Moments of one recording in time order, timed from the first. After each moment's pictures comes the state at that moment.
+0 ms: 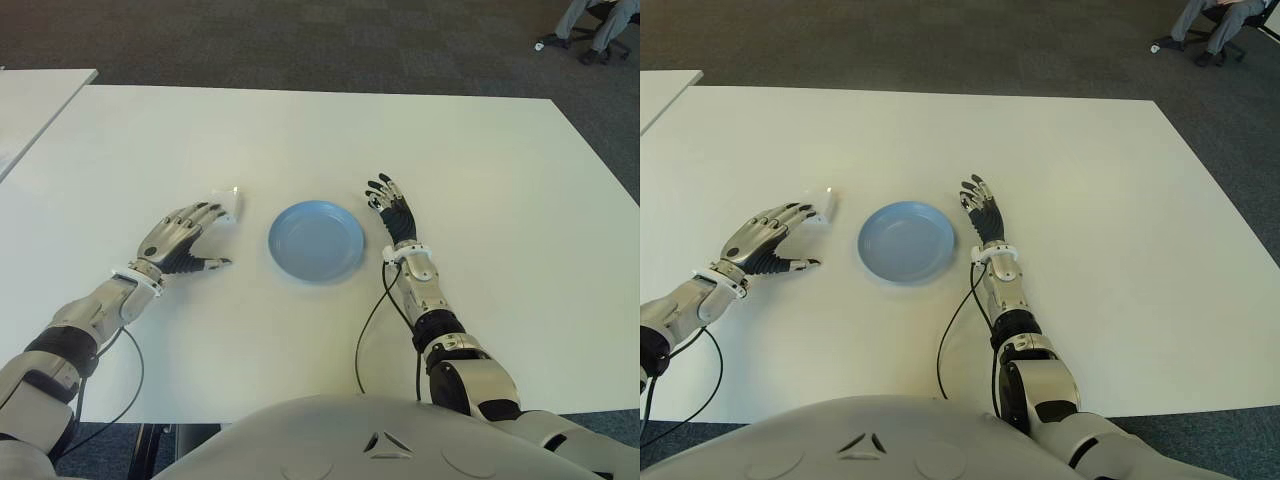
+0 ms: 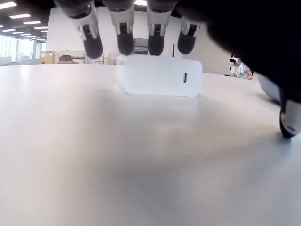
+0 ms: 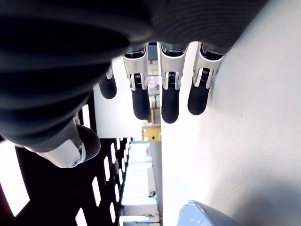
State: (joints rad) left arm -0.14 0.83 -0.50 0.68 0.73 -0.51 0.50; right arm -0.36 0.01 -0.07 0.88 0.01 -0.43 0.05
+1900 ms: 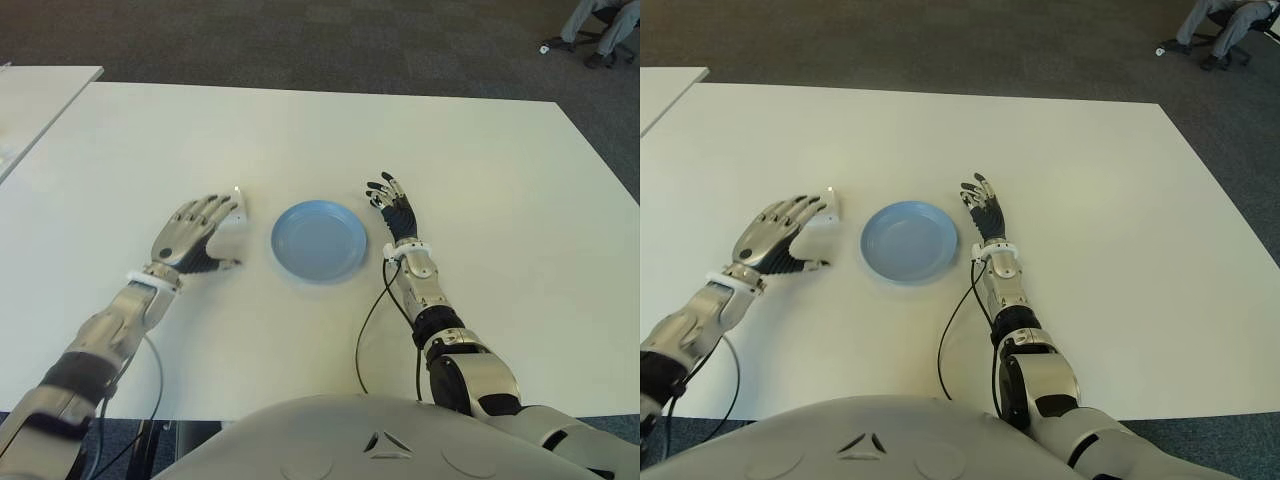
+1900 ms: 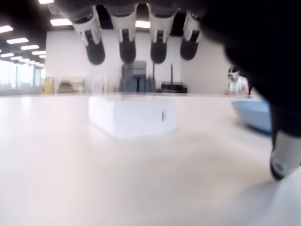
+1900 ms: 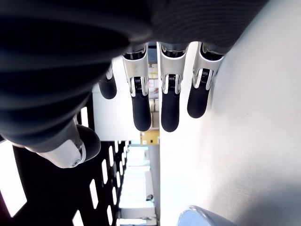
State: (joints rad) left arm -0.11 0.64 -0.32 0.47 0.87 -0.23 0.50; right arm -0.40 0.00 -0.06 0.93 0.00 -0.44 0.03
